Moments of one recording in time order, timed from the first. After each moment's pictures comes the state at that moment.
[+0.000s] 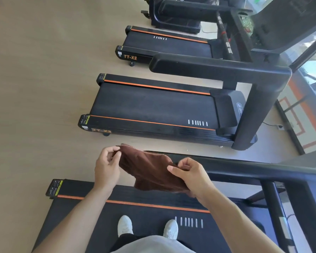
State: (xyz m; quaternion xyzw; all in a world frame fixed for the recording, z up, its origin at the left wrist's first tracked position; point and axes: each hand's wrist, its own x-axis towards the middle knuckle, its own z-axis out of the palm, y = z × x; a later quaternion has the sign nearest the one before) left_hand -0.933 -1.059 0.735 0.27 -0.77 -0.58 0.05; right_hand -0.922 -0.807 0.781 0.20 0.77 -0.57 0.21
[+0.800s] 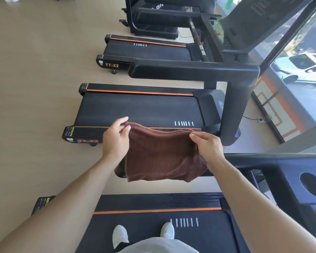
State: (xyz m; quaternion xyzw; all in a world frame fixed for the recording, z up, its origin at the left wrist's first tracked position) left_hand -1.010 -0.996 0.791 0.08 -0.87 -0.48 0.08; right_hand -0.973 -0.724 0.814 0.28 0.81 -0.53 -0.01
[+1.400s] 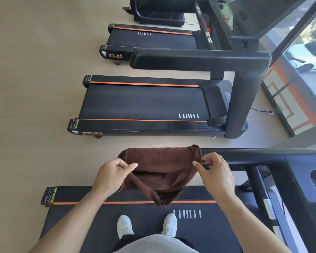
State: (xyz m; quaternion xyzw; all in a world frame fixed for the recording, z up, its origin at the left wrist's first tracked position) left_hand -0.927 -1.022 0.730 0.15 -0.87 -0.43 -0.19; right_hand -0.894 -0.703 0.754 0.25 0.92 -0.30 0.01
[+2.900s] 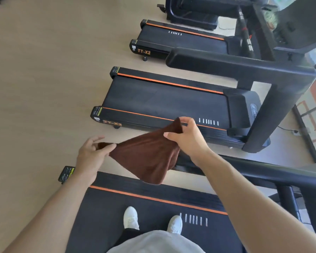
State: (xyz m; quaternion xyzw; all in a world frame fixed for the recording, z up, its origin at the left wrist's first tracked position) left_hand -0.926 -1.145 0.753 0.34 -0.69 -0.64 0.00; right_hand -0.995 -0.870 0.811 0.11 0.79 -0.57 0.18
